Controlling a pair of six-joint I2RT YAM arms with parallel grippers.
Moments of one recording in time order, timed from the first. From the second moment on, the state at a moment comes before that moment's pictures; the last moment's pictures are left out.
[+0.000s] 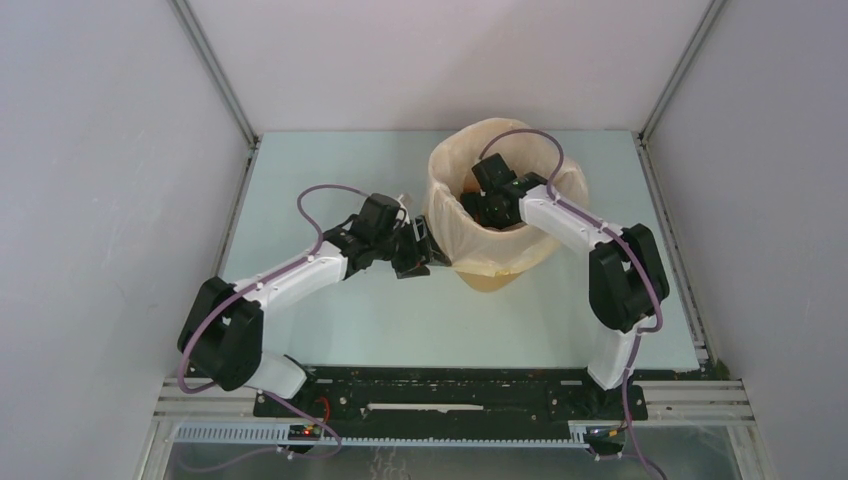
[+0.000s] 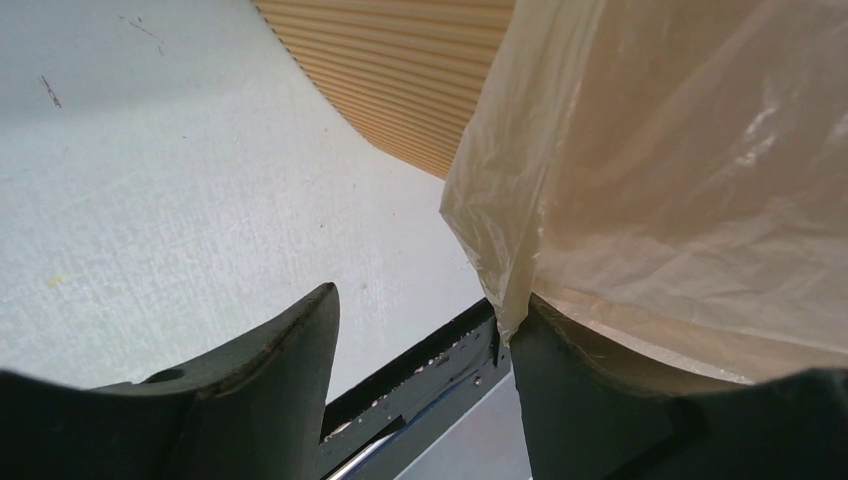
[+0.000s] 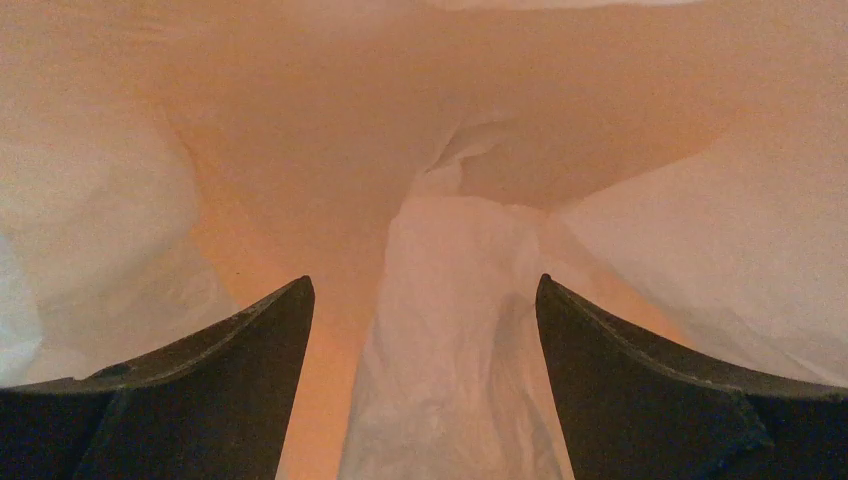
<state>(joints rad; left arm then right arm) -0.60 1.44 0.94 -0.28 0.37 -0.89 0.52 1.84 1.47 -0.73 0.11 0.33</state>
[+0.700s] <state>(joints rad) -0.63 1.45 0.95 -0.30 0.37 -0.89 0.55 1.90 1.47 -0.70 0.07 0.28</state>
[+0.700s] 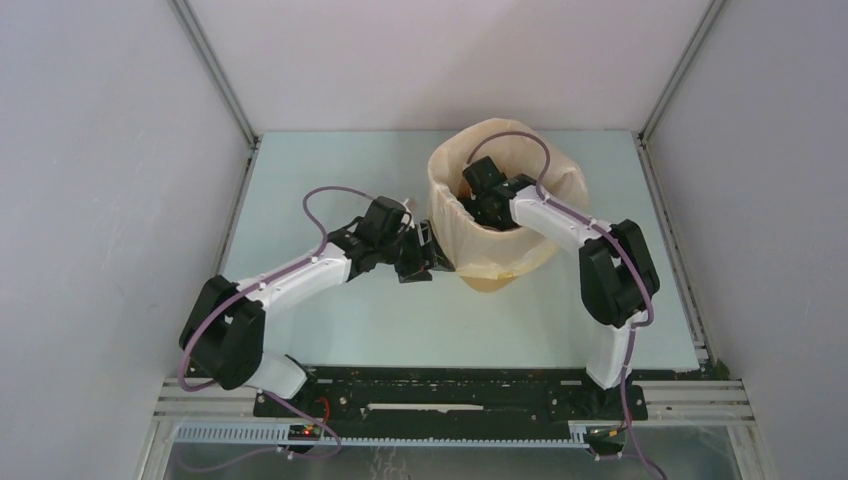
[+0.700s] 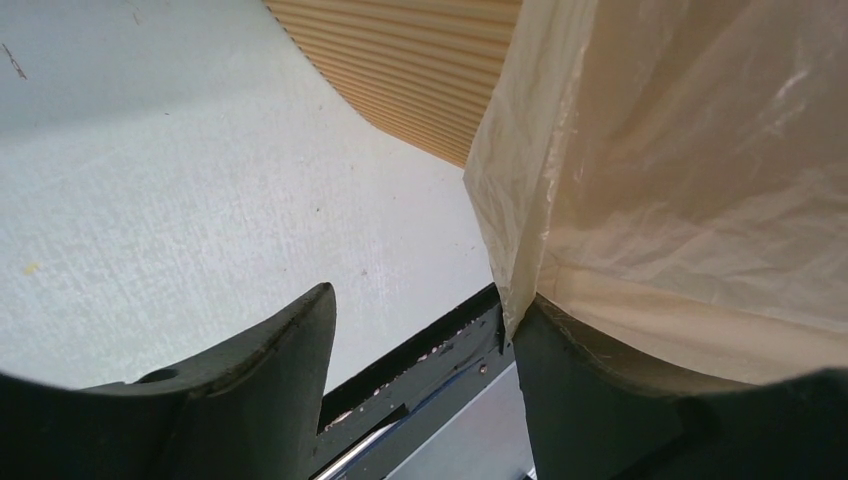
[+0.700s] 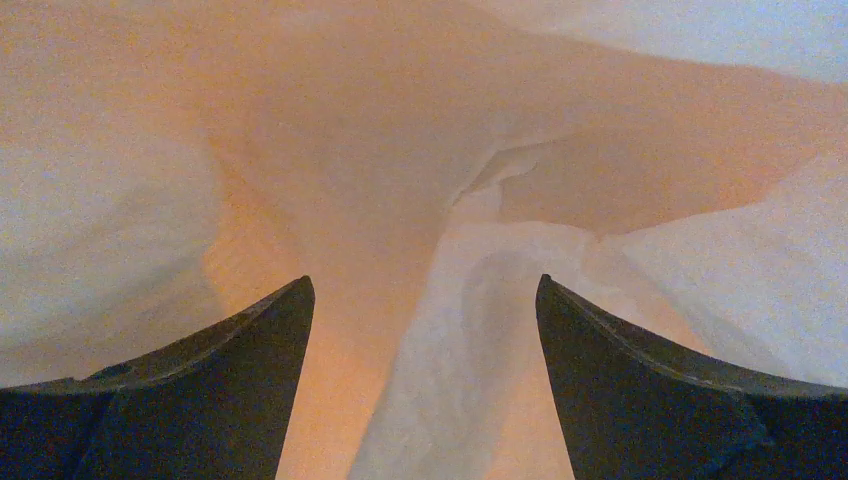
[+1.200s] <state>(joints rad) -0.64 1.44 0.95 -0.32 0.32 -0.87 0.57 1.63 1.58 -0.82 0.15 0.29</state>
